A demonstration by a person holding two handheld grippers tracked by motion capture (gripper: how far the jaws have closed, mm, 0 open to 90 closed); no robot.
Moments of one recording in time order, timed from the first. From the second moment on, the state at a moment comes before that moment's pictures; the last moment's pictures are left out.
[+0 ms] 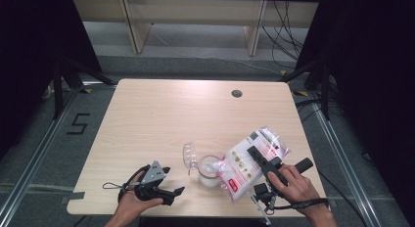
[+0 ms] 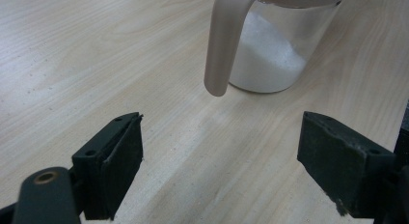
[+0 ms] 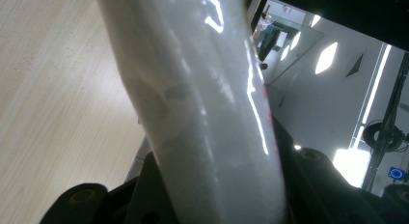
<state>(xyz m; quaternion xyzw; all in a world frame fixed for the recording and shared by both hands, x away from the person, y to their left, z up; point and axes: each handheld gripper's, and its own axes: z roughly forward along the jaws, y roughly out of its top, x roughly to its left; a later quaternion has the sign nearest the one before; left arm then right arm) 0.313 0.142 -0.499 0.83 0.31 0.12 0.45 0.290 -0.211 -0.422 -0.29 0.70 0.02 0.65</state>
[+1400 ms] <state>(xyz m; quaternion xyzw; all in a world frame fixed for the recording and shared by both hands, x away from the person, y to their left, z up) 0.313 0.142 -0.498 0.83 0.31 0.12 0.45 0.294 -0.216 -0.422 -0.27 0.72 0.05 0.64</state>
